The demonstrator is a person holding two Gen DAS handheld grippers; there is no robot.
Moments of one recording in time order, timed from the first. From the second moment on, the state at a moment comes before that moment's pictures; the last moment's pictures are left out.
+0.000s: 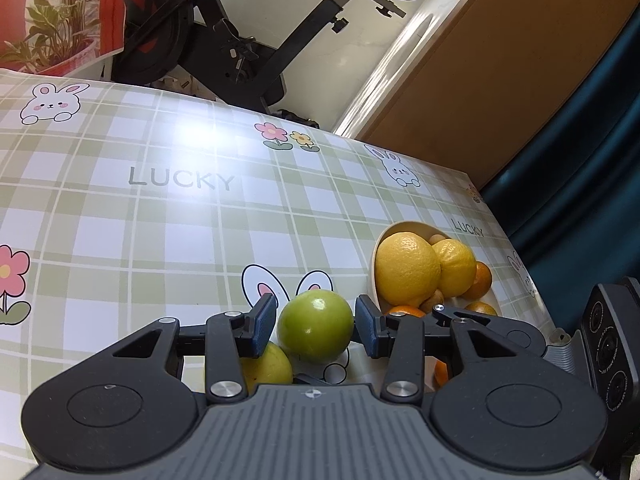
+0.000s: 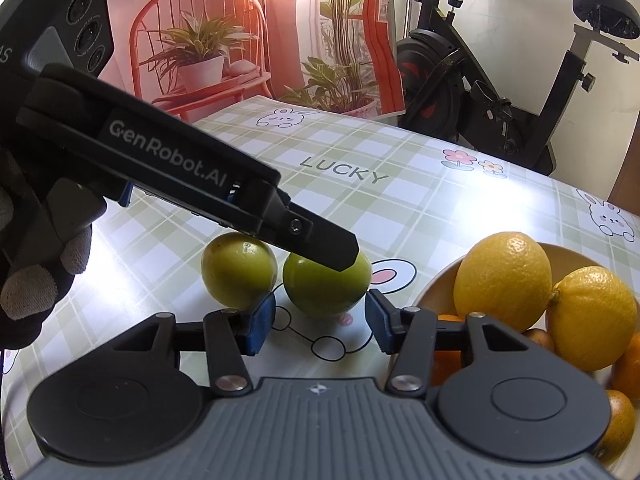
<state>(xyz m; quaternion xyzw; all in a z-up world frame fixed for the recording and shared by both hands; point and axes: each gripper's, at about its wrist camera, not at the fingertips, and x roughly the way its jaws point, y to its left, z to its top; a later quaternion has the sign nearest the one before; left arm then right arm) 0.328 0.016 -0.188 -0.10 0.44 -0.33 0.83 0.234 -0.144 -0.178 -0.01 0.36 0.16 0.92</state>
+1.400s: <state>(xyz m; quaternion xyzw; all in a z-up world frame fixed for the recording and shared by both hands) 0.273 -0.015 -0.160 -0.01 0.40 -0.35 0.85 0.199 -0.158 -0.154 0.08 0.31 0.11 0.94</state>
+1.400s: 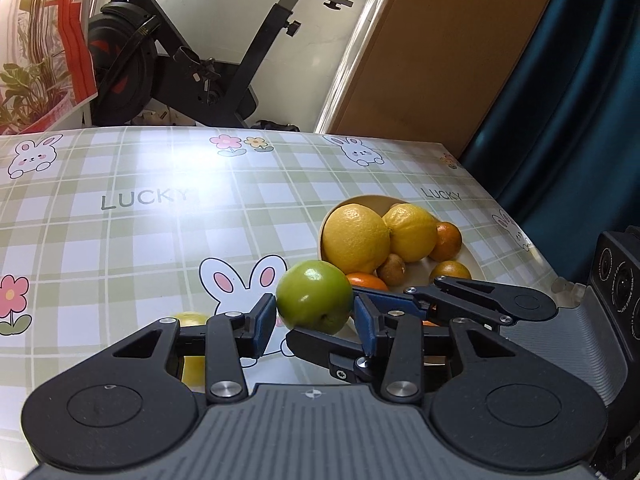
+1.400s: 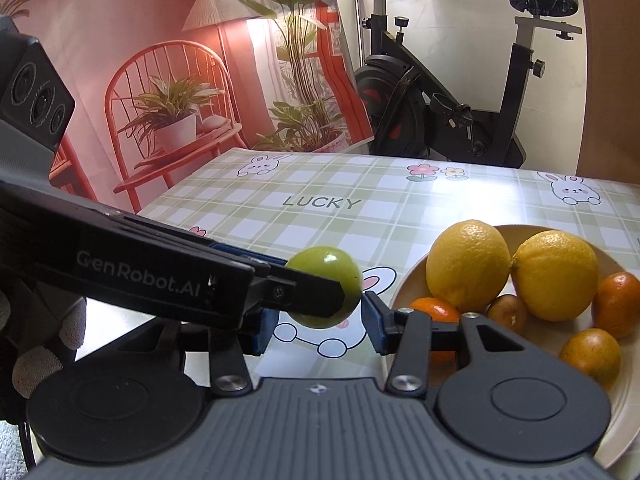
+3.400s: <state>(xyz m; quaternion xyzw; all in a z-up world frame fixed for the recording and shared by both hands) 0.257 -0.123 -0.157 0.01 0.43 -0.35 0.83 0.123 -0.256 -0.163 0.18 0.27 -0.01 0.94</state>
